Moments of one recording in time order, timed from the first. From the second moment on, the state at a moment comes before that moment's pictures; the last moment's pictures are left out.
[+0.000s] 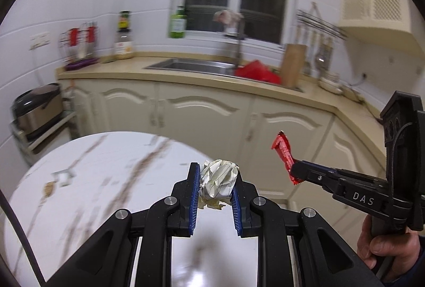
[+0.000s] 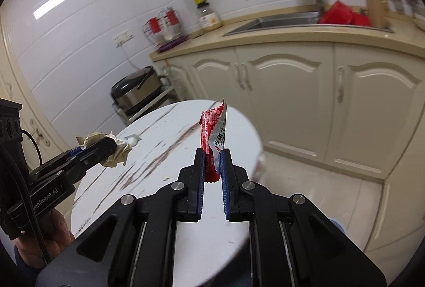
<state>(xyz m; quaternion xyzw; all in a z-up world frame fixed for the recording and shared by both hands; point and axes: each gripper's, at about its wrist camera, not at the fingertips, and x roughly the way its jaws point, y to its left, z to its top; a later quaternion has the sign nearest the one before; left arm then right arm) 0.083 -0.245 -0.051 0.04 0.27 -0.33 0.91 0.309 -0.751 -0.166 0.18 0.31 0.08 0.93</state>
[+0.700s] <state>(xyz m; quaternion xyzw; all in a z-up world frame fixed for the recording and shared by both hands) 0.169 -0.464 -0.183 0.12 0.42 -0.44 0.79 0.261 -0.925 -0.316 0.28 0.42 -0.07 0.86</state>
